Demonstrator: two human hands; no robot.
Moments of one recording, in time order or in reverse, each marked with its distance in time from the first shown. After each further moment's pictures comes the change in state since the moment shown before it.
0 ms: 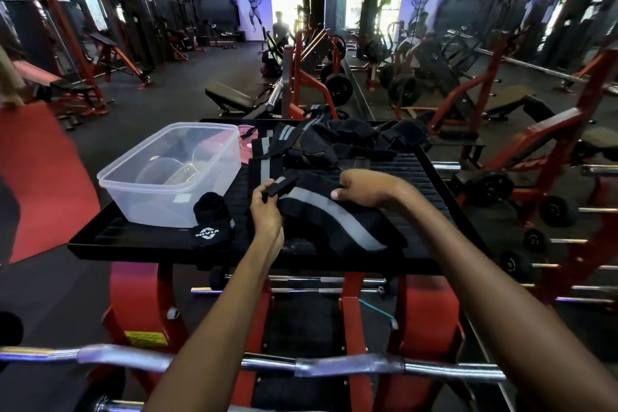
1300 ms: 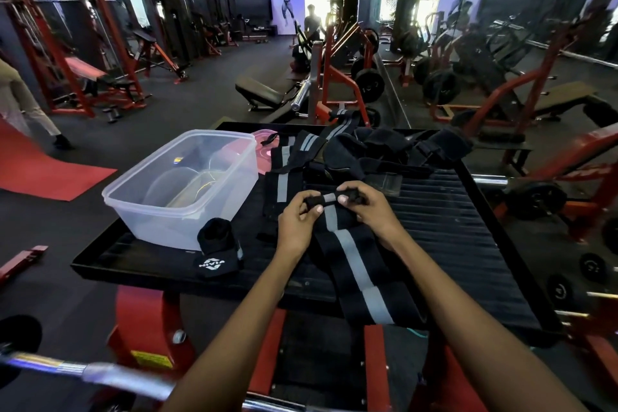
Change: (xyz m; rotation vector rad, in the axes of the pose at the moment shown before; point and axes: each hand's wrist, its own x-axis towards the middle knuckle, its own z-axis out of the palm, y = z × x) left_hand 0.025 -0.002 0.013 0.669 -0.268 0.256; right_hand 0.109 0.045 0.074 1.090 0.430 -0.231
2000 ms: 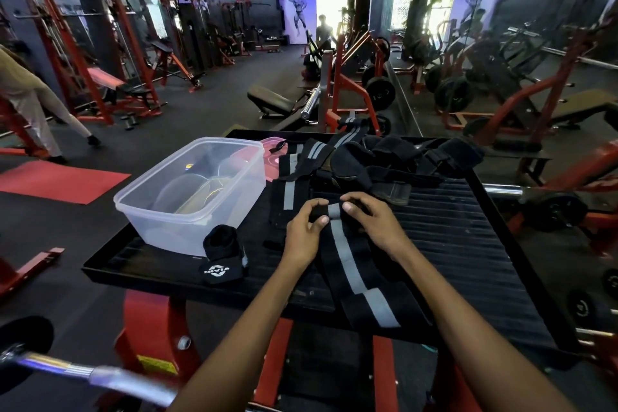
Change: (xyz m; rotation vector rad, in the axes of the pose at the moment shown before) left_hand -0.002 -0.004 -0.001 0.118 -0.062 0.054; right_hand -0.001 0.005 0.000 -0.112 -0.005 -0.028
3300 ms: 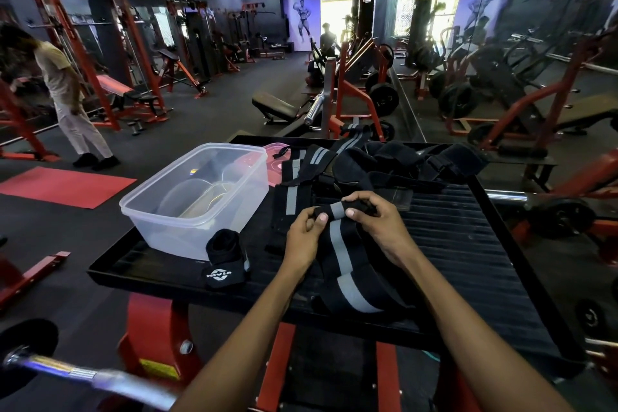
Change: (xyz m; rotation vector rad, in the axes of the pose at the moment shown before) left_hand 0.001 0.001 0.002 -0.254 0.051 -0.144; right_hand -0.003 -0.006 -0.003 0.278 0.000 -0.028
